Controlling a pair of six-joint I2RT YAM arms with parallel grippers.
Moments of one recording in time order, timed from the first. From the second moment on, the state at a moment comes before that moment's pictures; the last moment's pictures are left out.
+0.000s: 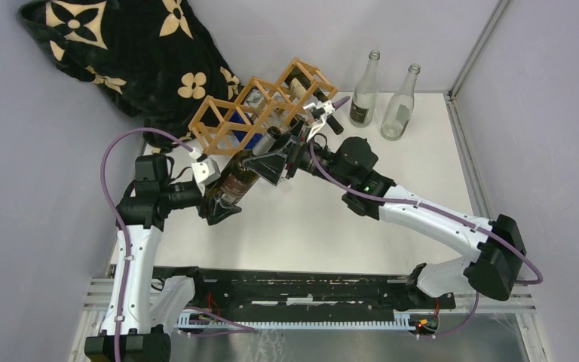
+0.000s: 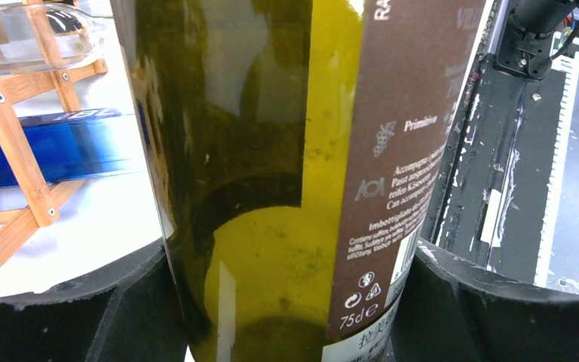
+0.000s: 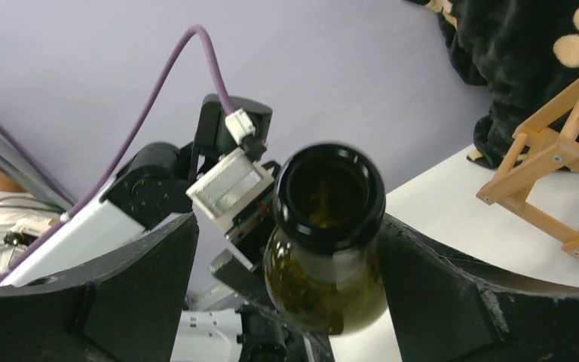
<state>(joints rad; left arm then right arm) 0.05 0.84 0.95 -0.91 1.08 0.75 0.93 1.35 1.11 0.52 -0.28 0.64</state>
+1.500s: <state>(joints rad) 0.05 0.97 1.10 -0.80 0.83 0.54 0.33 1.36 1.32 -0.25 0.28 0.03</state>
